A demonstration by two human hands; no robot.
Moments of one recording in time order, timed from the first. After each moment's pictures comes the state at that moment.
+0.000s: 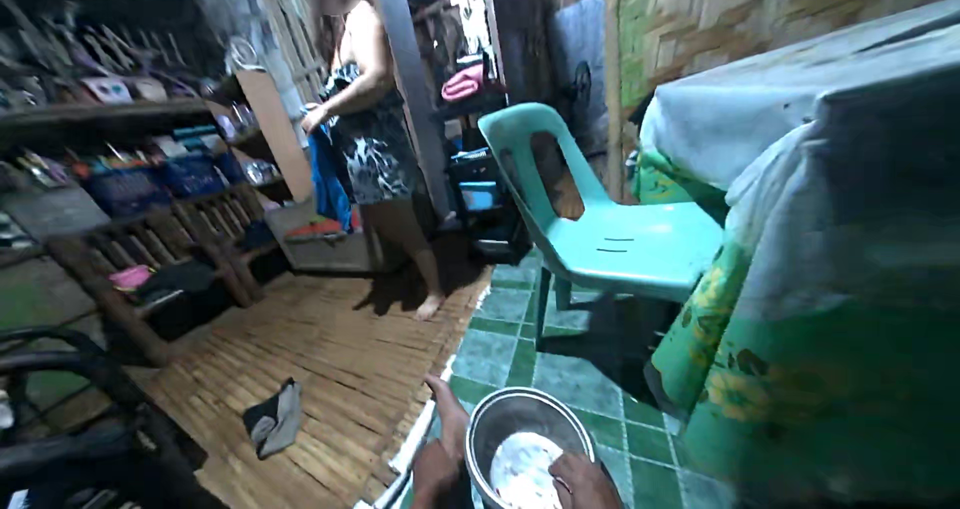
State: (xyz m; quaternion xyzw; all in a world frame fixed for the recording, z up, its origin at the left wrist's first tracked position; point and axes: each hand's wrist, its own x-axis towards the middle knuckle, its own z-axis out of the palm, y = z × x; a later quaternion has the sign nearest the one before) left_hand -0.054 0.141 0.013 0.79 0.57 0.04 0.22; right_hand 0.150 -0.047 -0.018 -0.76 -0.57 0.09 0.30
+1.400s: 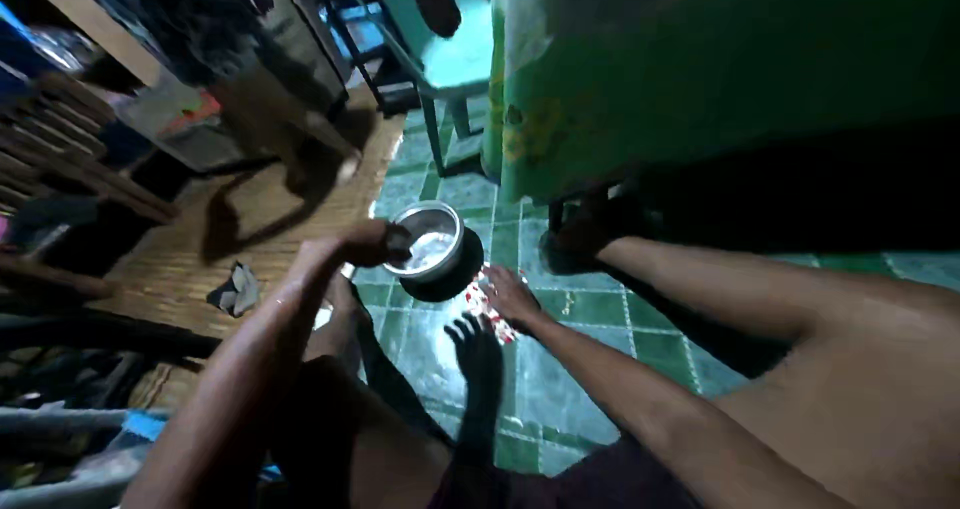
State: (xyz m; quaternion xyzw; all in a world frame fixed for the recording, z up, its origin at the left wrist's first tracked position) left_hand -0.001 -0.029 0.245 0.94 0.22 -0.27 0.07; right_hand 0.154 -0.203 -0.080 -0.79 -0.47 0.20 0.33
